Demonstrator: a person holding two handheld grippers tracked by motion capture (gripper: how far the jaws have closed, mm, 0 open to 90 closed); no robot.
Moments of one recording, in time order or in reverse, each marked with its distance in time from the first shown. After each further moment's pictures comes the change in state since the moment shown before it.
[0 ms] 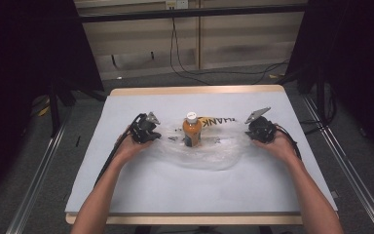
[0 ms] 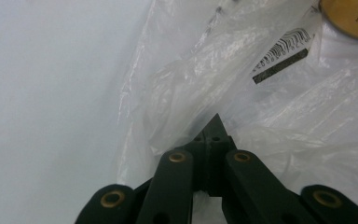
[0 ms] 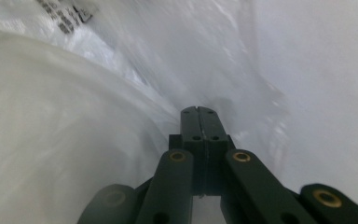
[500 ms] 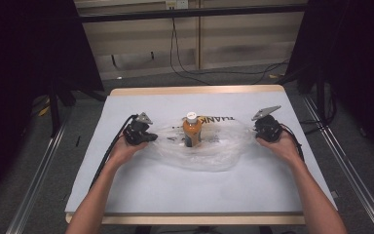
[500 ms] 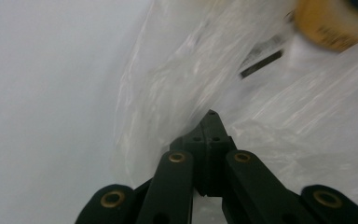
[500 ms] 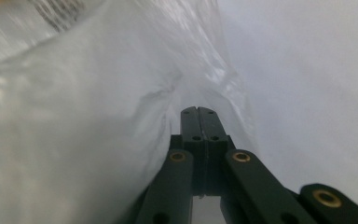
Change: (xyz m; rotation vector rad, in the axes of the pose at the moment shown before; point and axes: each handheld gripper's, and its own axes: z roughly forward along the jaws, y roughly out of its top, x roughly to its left) left arm -0.005 -0.010 -0.020 -0.128 -0.042 -0.084; right arm -0.007 -0.003 -0.018 -0.106 0.024 0.083
